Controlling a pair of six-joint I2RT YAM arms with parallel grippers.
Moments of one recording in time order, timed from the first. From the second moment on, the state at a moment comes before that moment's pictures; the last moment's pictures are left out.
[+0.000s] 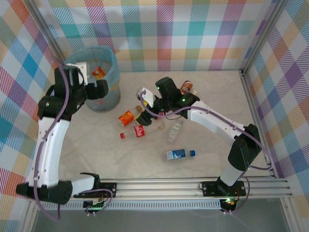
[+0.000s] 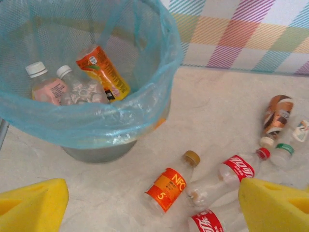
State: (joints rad) left arm -0.15 1.18 1.61 -0.99 -0.02 -0.18; right arm 0.79 1.67 1.50 -0.53 -0.49 -0.28
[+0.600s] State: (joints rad) left arm -0.17 0.89 1.13 -0.92 0.26 -0.29; right arm 0.79 1.83 1.35 -0.48 -0.36 -0.66
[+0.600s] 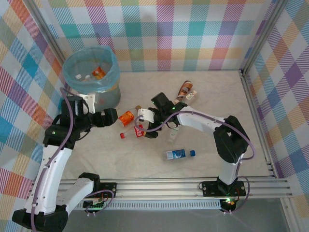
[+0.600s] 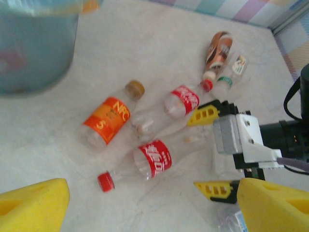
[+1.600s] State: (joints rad) left arm -0.17 0.87 1.01 -0.89 0.21 -0.38; right arm 0.81 2.01 1.38 -0.50 -0.26 -0.78
